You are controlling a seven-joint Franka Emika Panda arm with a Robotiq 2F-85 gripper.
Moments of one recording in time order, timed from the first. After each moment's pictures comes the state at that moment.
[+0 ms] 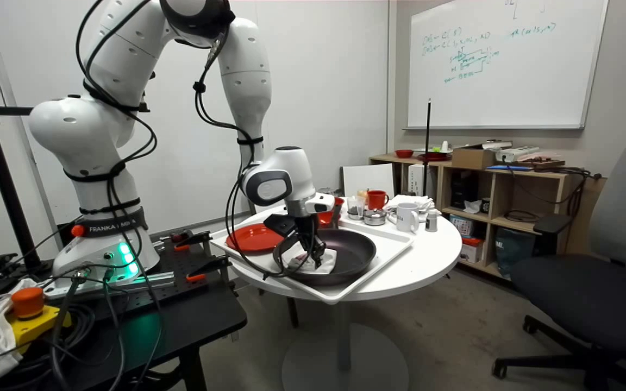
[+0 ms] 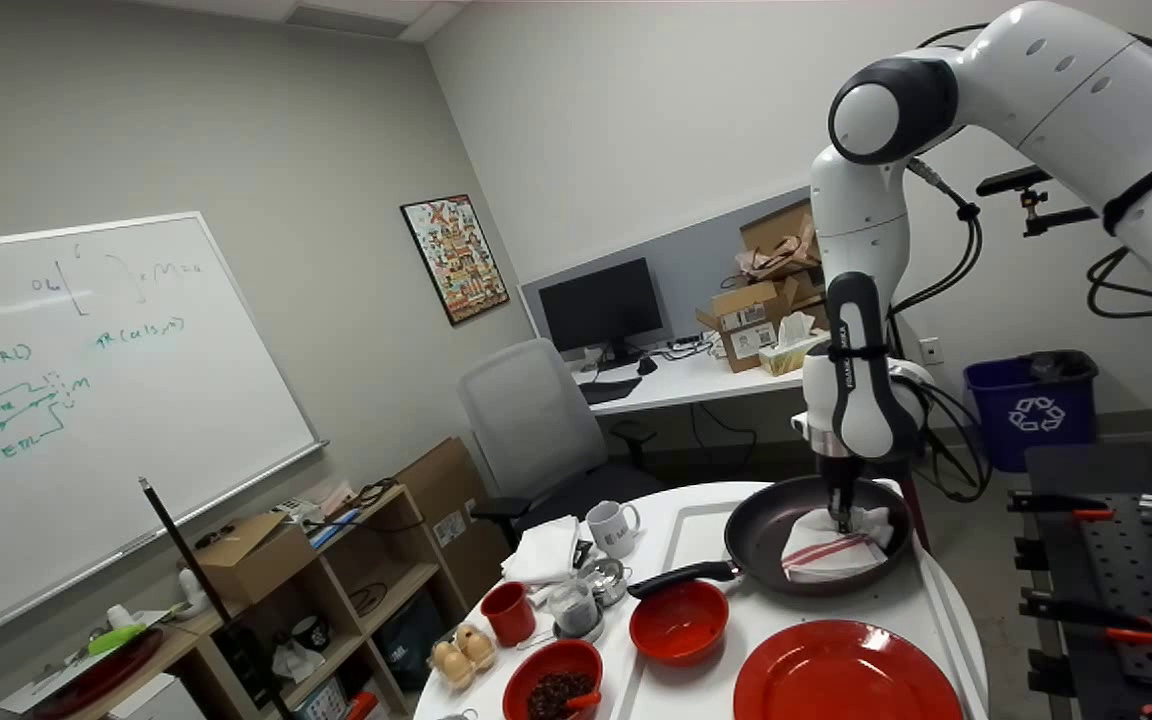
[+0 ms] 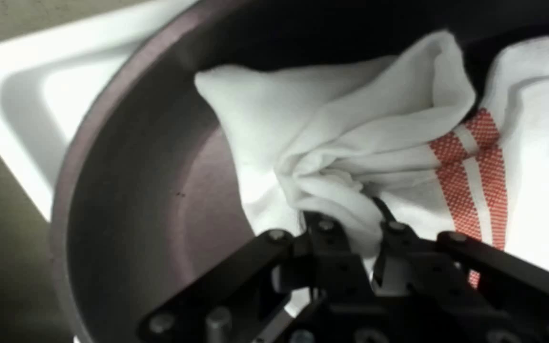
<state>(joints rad) -0.37 0.60 0.00 -2.48 -0.18 3.28 -0.19</state>
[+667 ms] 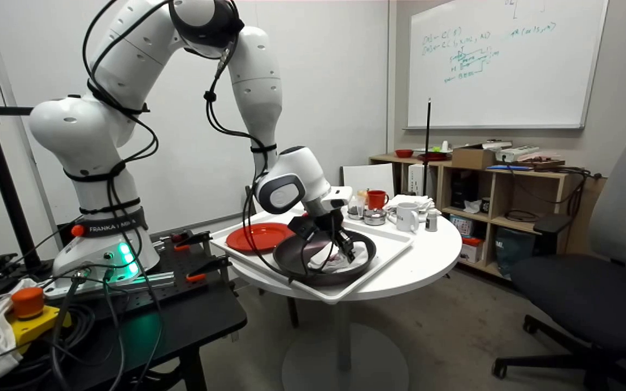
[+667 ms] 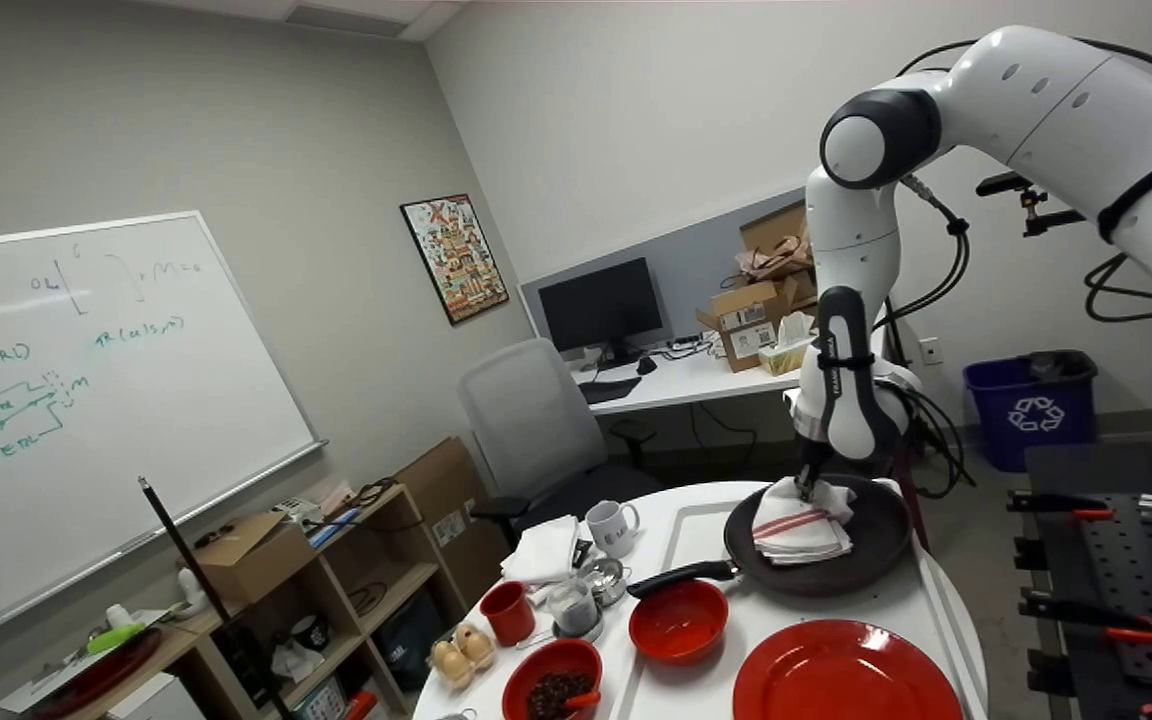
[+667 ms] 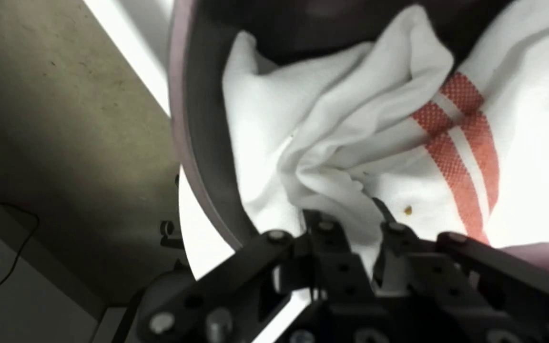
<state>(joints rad) -0.37 0.68 -0.06 -2.36 -0.15 3.50 -0.12</state>
